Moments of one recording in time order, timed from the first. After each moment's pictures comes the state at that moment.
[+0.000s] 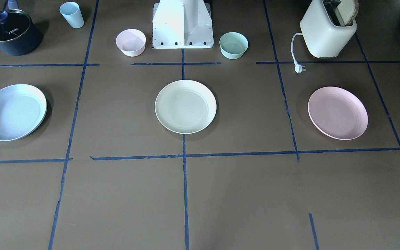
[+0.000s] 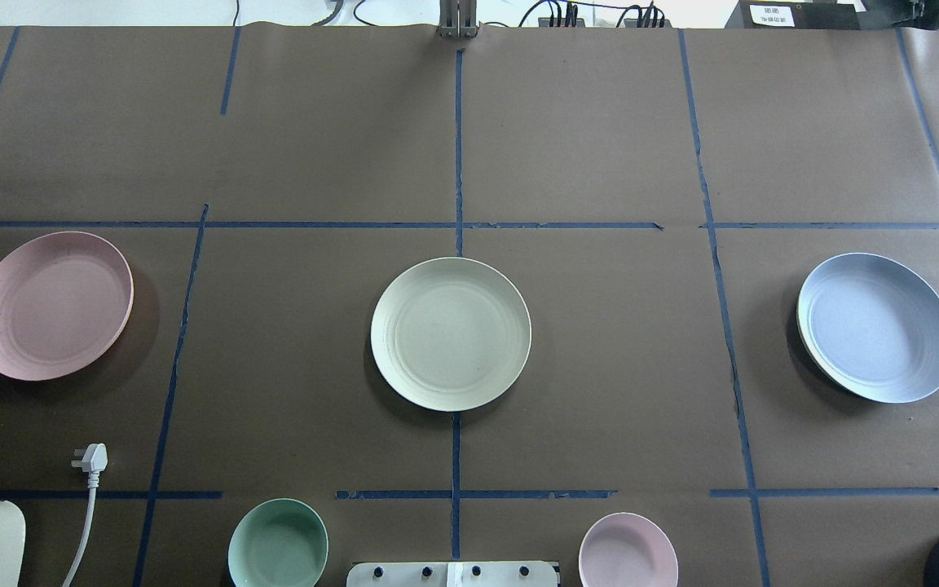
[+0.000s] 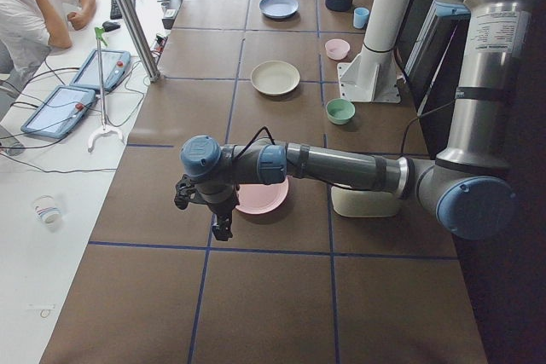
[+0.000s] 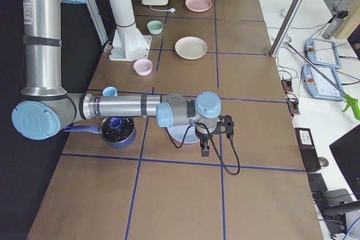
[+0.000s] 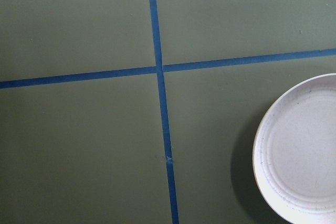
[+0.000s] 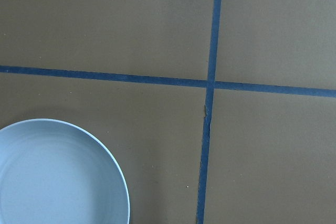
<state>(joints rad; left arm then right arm) -1.53 -1.64 -1.64 -1.38 -2.38 0.12 1.51 -1.62 1.67 -1.48 2.37 0.07</state>
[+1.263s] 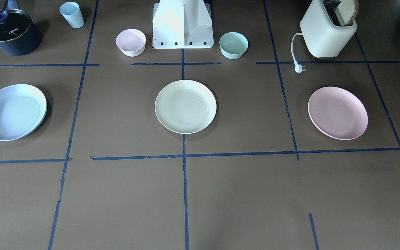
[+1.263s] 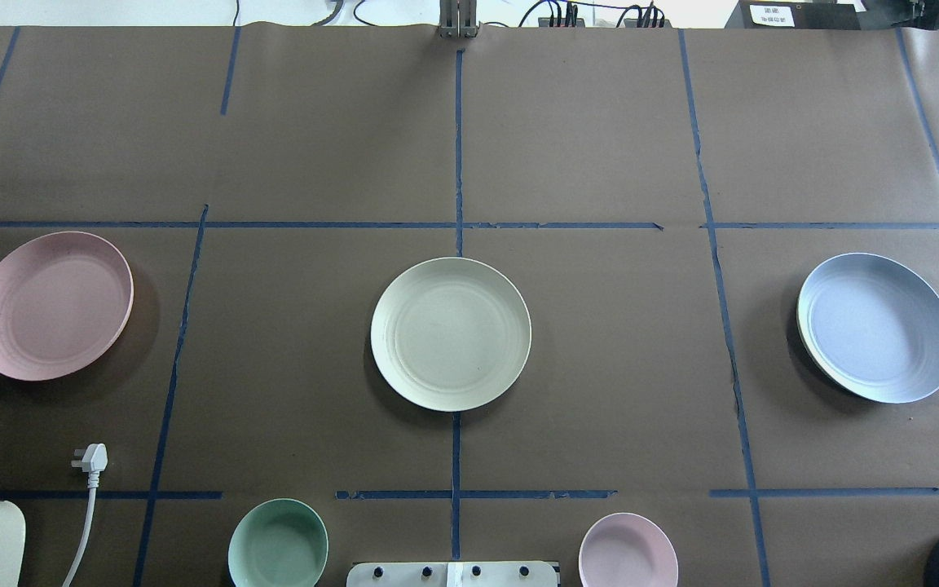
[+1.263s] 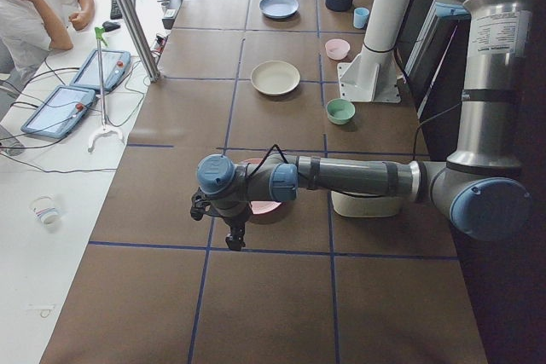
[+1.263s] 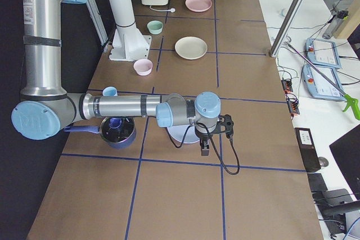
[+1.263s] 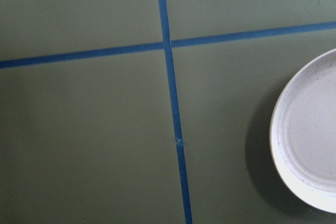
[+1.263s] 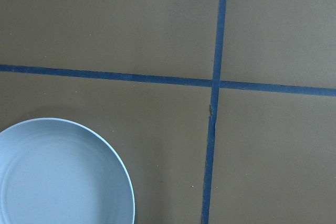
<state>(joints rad) -1.45 -1.56 -1.59 -1.54 -2.43 0.08 1.50 -1.63 1.67 -1.48 2.39 0.08</state>
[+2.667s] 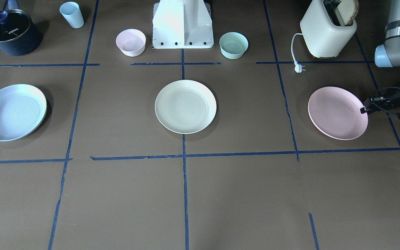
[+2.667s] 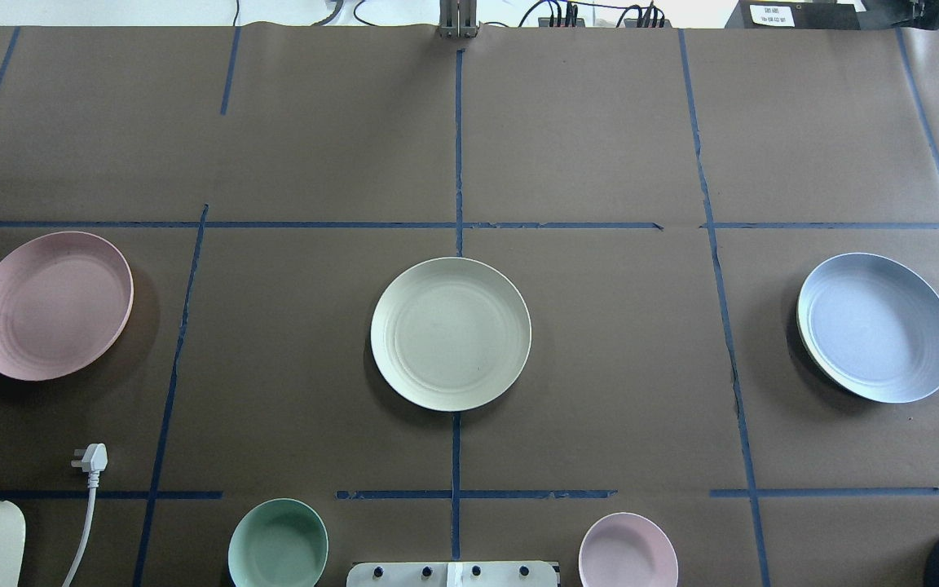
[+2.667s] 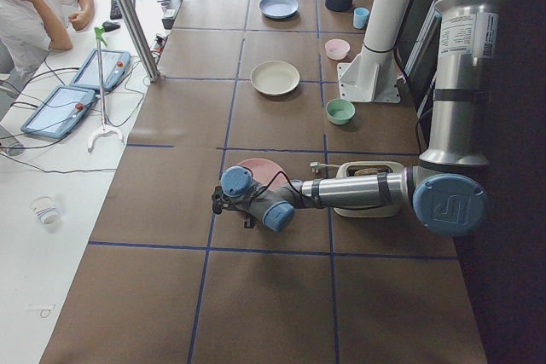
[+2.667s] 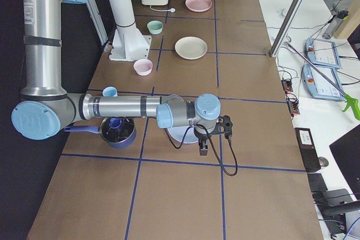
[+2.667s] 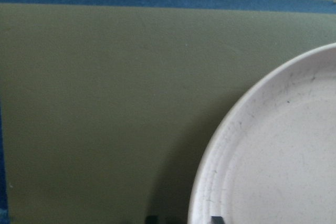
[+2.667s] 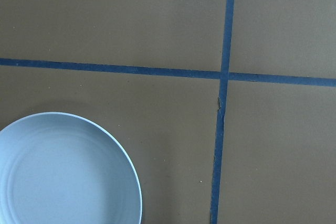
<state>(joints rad) -1.15 -1.58 -1.35 -2.24 -2.46 -0.58 1.49 -1.63 1.66 -1.48 2.41 0.08</state>
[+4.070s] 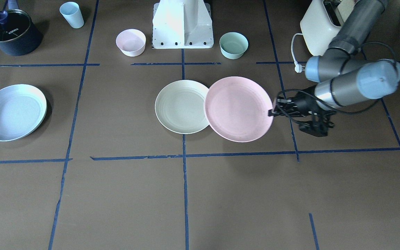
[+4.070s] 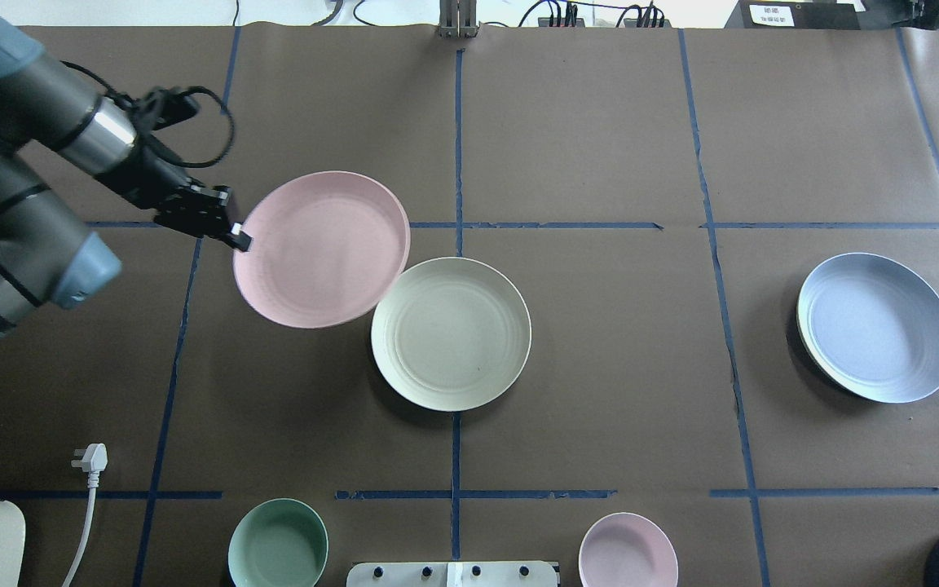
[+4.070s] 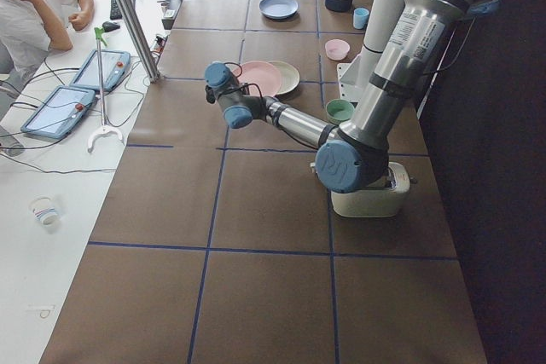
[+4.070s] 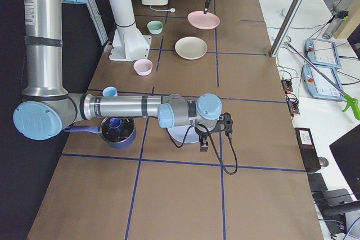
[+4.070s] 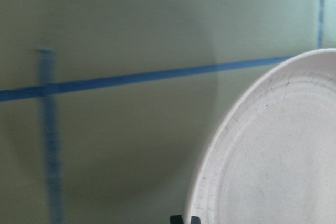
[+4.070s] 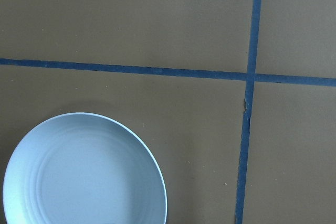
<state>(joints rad) -0.88 -2.05 -1.46 -2.24 -2.56 -1.05 1.48 -1.62 1.66 -1.48 2.47 0.09</state>
